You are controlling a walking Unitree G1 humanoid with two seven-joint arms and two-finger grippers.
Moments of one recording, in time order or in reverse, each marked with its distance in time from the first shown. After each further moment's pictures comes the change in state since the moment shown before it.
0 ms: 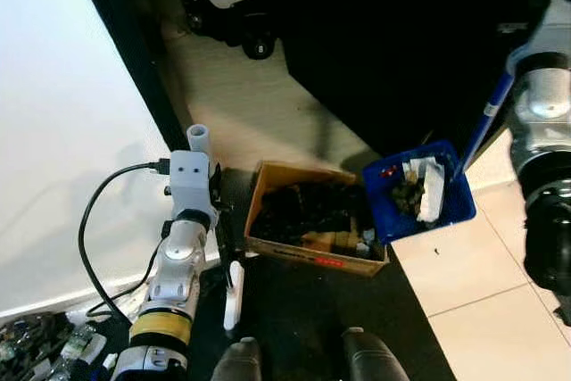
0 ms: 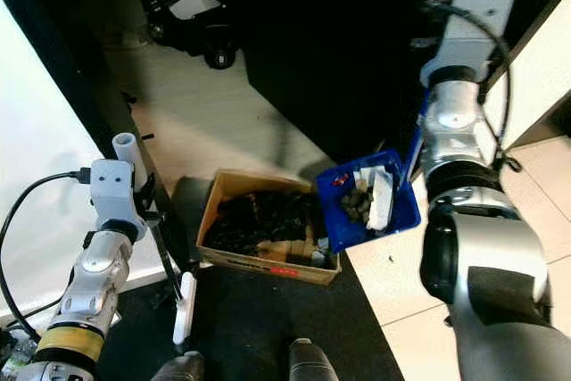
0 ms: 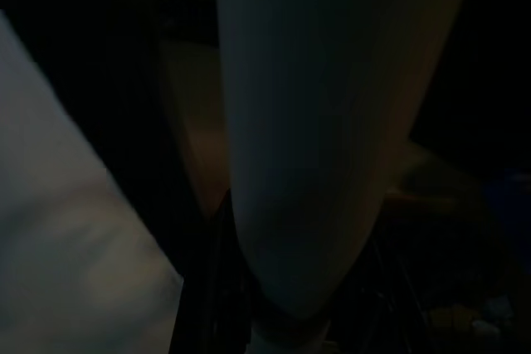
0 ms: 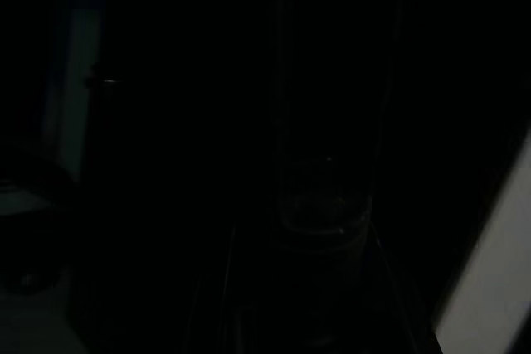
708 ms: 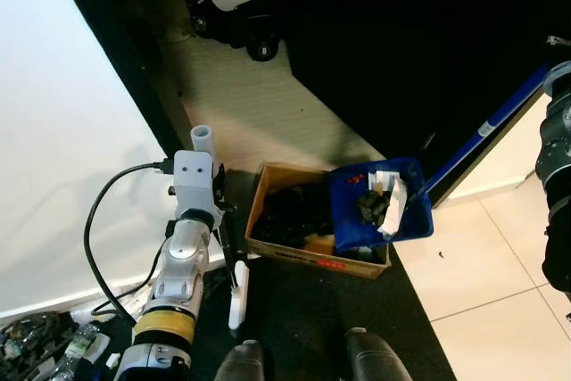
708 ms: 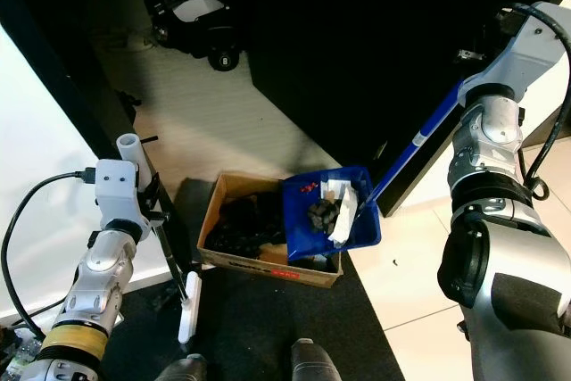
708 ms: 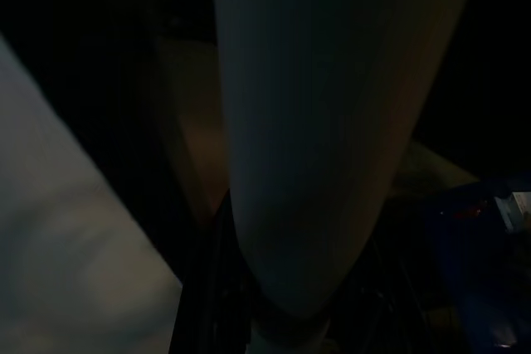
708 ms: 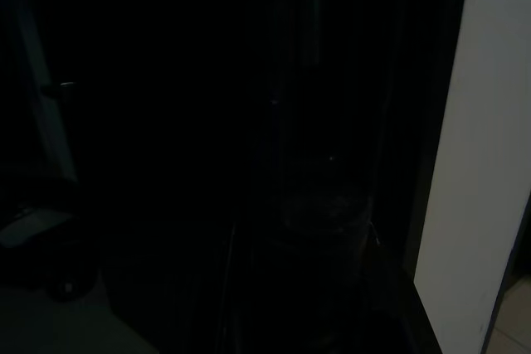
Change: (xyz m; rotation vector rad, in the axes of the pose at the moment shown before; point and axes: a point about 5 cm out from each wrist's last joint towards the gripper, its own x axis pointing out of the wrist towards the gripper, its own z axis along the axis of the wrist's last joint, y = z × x) left arm 0.001 -0.001 -0.002 0.000 0.013 -0.005; right arm -0.008 -0.068 -0.019 0.204 0.136 -0.158
